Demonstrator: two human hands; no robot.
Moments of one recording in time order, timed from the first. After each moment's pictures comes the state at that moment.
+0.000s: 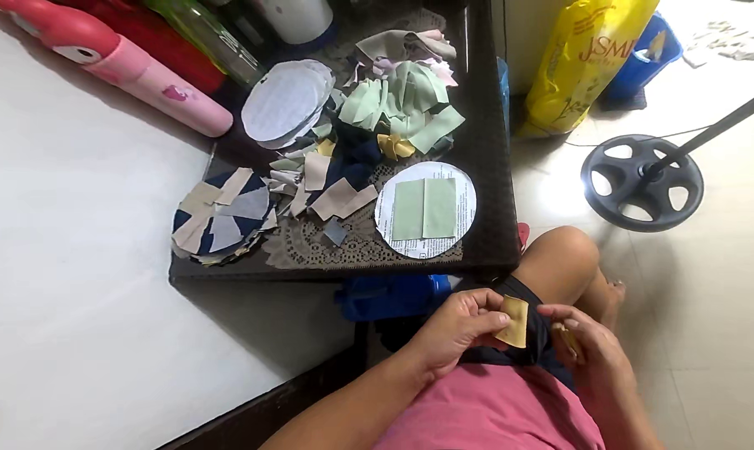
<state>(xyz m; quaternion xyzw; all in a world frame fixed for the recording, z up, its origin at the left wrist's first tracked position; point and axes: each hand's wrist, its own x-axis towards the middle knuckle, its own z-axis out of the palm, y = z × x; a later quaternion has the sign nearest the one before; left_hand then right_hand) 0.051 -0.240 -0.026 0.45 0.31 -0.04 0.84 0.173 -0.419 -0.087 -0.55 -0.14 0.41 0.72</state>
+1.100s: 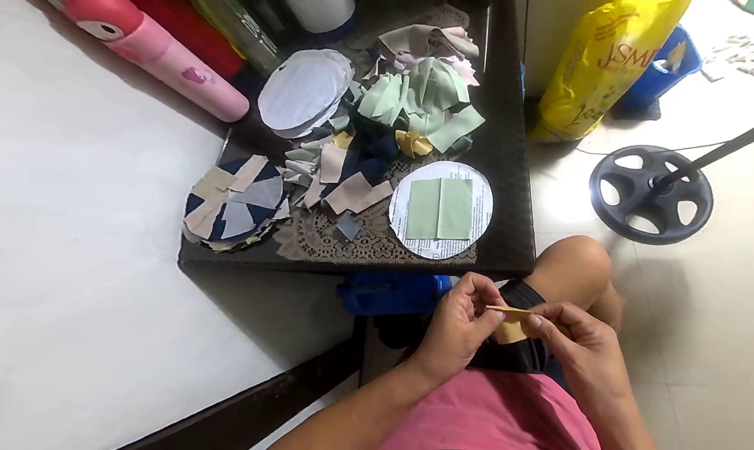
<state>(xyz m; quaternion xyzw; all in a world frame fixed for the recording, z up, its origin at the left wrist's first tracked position) 0.041 -0.243 -0.050 0.60 0.21 0.21 0.74 0.163 -0.380 -0.051 -0.65 -0.23 0.33 0.64</state>
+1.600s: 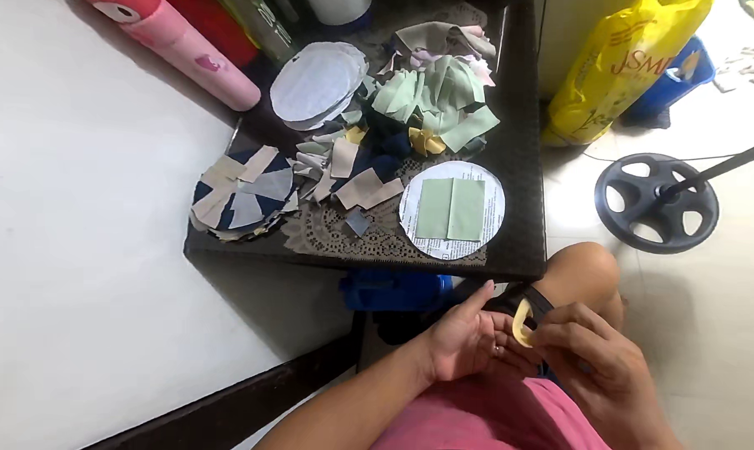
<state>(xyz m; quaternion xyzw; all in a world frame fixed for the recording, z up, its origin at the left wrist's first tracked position) 0.035 -0.225 -0.052 0.25 0.23 -0.16 0.93 0.179 -0.380 -0.036 -0.62 -0.54 0.17 0.55</state>
